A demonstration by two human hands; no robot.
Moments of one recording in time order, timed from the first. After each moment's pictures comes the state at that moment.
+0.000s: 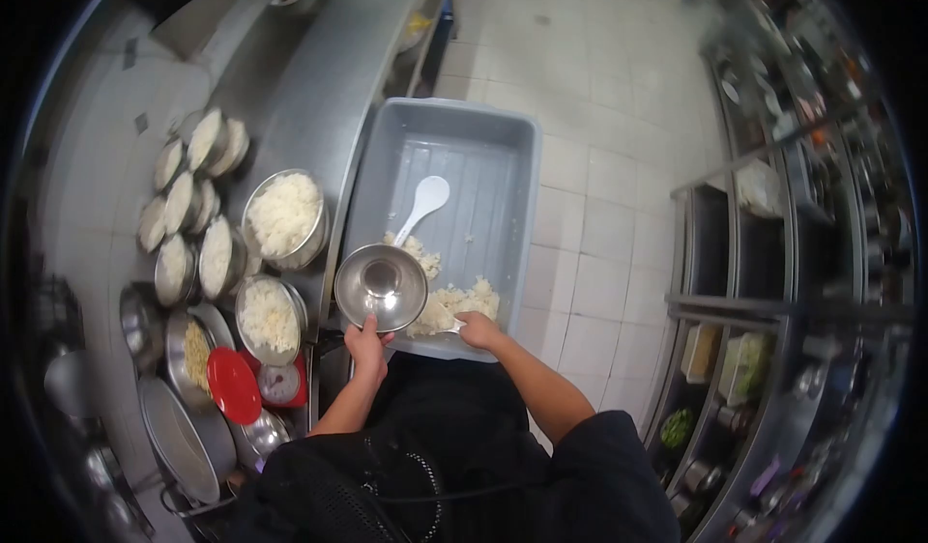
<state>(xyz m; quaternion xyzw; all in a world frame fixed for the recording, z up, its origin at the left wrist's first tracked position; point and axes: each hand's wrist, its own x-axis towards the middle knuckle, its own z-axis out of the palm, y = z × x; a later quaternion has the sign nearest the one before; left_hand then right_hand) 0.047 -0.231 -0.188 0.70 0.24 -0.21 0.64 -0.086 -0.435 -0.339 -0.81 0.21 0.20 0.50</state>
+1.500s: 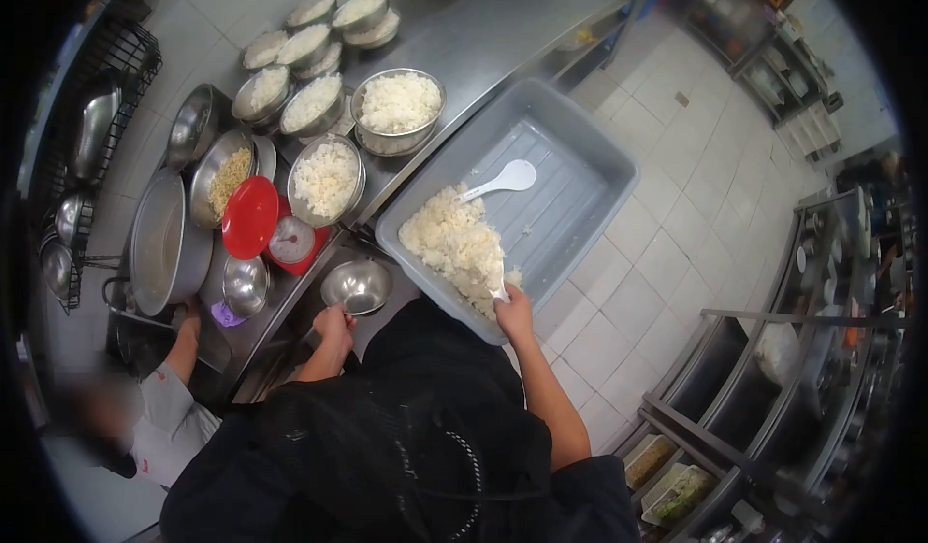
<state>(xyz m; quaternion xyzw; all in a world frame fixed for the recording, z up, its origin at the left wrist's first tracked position) -0.072 -0.103 -0.202 0.58 0.56 0.05 0.59 -0.101 -0.471 -0.276 -0.76 0.23 0.12 0.59</state>
